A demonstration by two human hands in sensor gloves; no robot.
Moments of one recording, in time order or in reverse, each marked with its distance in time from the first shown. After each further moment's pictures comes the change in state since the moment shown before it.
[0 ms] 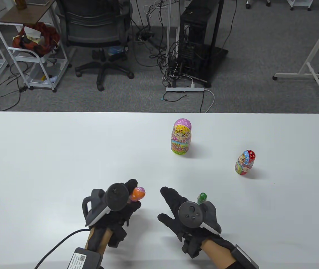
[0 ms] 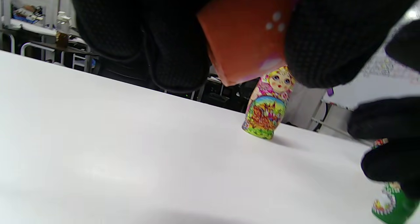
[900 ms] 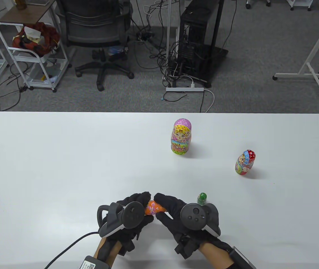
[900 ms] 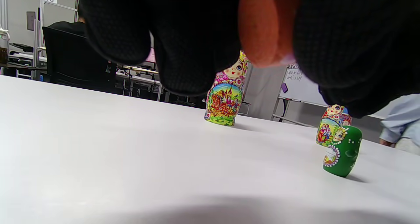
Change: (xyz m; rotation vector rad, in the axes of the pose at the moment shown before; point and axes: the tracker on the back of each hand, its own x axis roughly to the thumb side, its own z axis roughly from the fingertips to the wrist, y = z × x) left_hand 0.022 -0.034 0.013 0.074 -0.173 -0.015; right_hand 0.014 -0.005 0.003 -0.082 -0.065 -0.130
